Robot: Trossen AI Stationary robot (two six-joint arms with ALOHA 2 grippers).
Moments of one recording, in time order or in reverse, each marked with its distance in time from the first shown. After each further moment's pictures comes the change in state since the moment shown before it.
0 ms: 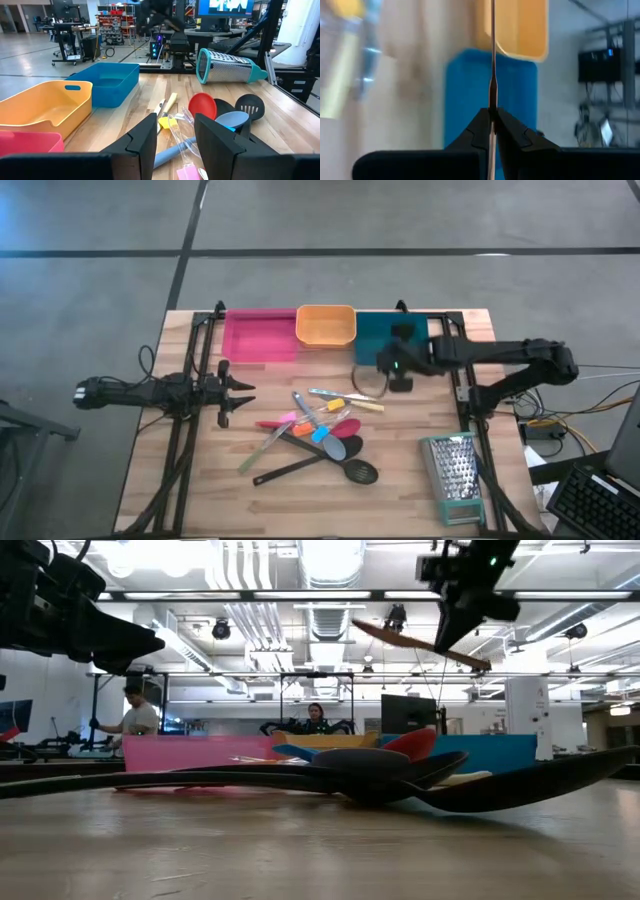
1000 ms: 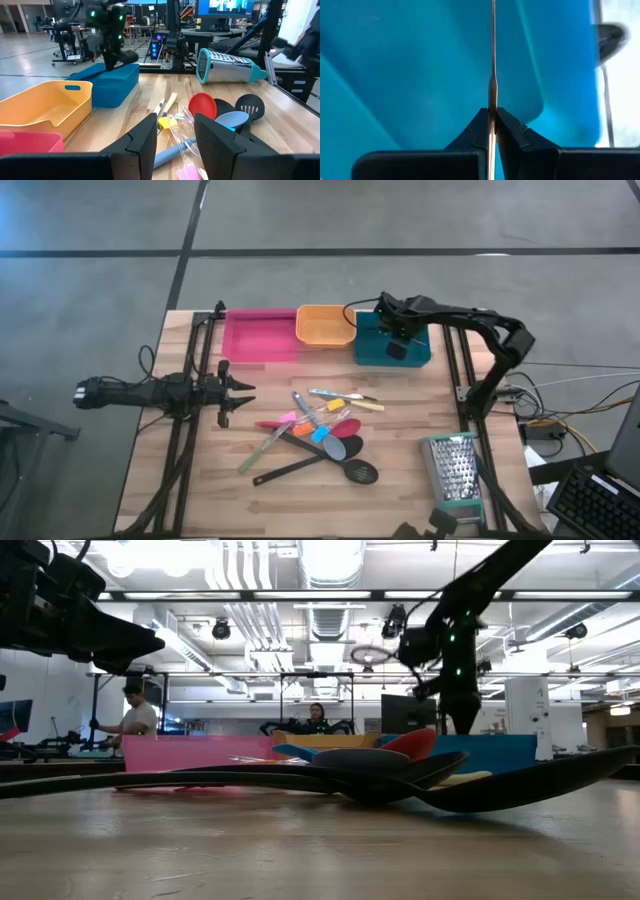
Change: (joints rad) left arm 0.000 0.000 0.000 0.000 0.000 0.000; right arm -0.595 0.399 0.000 0.050 -0.222 0.050
